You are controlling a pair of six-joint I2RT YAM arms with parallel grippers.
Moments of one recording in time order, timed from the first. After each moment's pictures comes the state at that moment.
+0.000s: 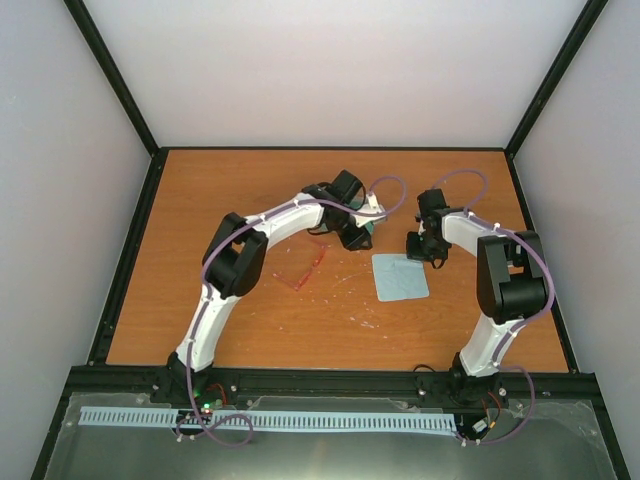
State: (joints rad) left arm -0.70 2.29 1.88 -0.68 0.43 0.39; right arm 0.16 1.79 1.07 -0.62 -0.04 0.23
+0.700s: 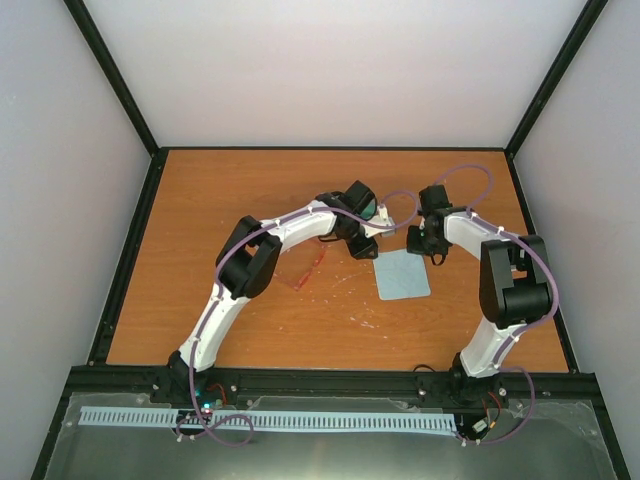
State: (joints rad) left arm -0.75 2.39 1.94 -0.69 0.38 0.43; right arm 0.16 1.76 1.08 -0.57 -0.03 0.26
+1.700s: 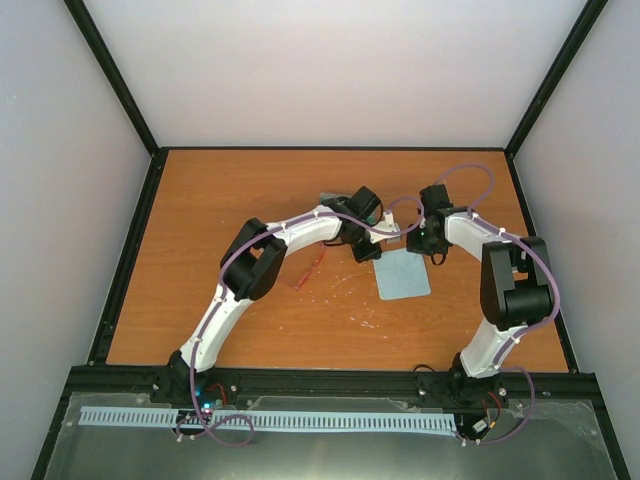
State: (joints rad) left arm -0.78 2.41 1.94 -0.66 0.39 0.44; right arm 0.16 1.75 1.07 -0.56 -0.04 0.27
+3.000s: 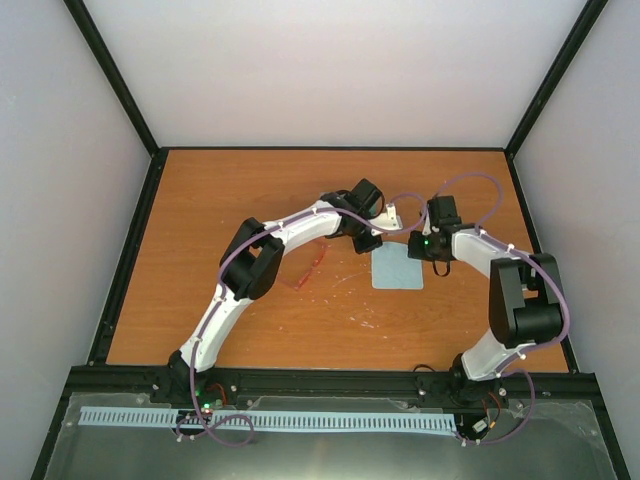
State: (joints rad) left arm -0.77 2.41 2.00 -0.66 0.29 0.53; right arm 0.14 1.63 0.91 -0.39 -0.12 0.25
